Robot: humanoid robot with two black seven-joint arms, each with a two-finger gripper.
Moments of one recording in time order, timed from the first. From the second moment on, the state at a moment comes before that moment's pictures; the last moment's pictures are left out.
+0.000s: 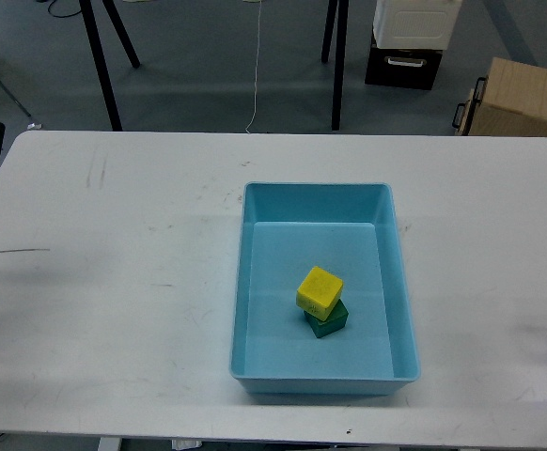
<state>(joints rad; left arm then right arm) 0.00 0.21 -1.65 -1.42 0.15 -0.49 -0.16 -0.38 -0.39 1.53 1.43 0.59 0.49 -0.09</state>
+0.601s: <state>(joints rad) 0.39 0.11 -1.61 -1.52 0.01 -0.49 -0.15 -0.48 -0.43 1.63 1.52 0.58 0.49 -0.09</state>
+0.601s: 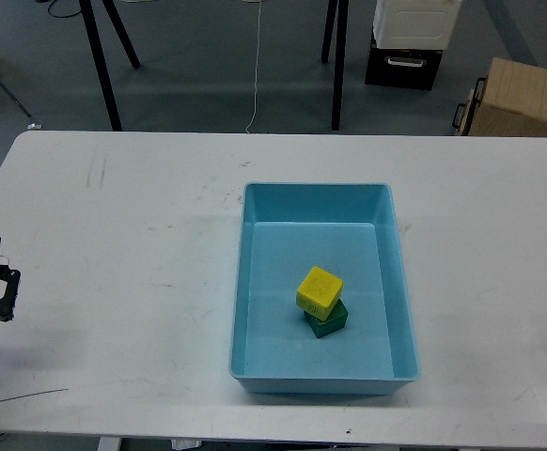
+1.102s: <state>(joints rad) 0.40 0.08 -1.56 -1.56 0.01 -0.49 -0.15 -0.50 -0.41 1.62 1.55 0.49 0.49 -0.08</state>
